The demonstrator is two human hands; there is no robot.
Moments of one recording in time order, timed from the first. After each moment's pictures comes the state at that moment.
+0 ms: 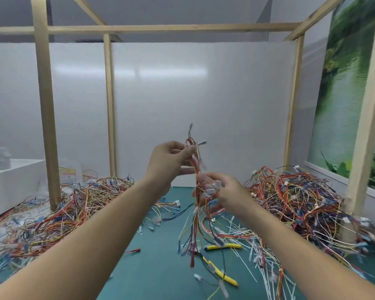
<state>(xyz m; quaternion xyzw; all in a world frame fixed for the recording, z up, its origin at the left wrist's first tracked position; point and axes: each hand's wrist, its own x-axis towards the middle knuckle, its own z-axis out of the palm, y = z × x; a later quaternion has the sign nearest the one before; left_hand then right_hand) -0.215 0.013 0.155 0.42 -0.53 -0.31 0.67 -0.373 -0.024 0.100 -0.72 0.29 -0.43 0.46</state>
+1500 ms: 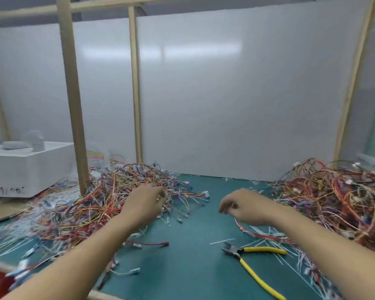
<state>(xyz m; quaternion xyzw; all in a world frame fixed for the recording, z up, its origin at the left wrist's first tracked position) -0.059 -0.024 0.021 0.75 -0.62 0.08 0.18 -0.337 -0.123 0.045 -0.92 0.37 -0.06 0.05</state>
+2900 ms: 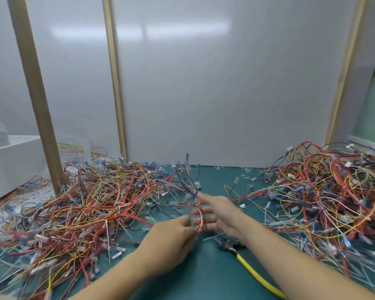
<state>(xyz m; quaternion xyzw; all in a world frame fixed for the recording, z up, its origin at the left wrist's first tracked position) -0.127 -0.022 -0.048 0.57 -0.80 0.12 0.12 -0.272 -0.127 -0.027 -0.53 0.42 -0.30 0.68</state>
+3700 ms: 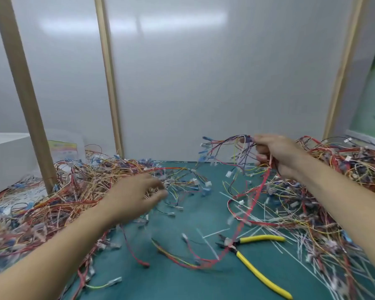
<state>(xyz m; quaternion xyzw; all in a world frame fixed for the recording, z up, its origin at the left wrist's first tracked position) -0.034 -0.058 0.004 0.66 -0.73 0.14 0.14 -0.372 -0.188 0.085 -0.59 0.39 -0.46 0.53</state>
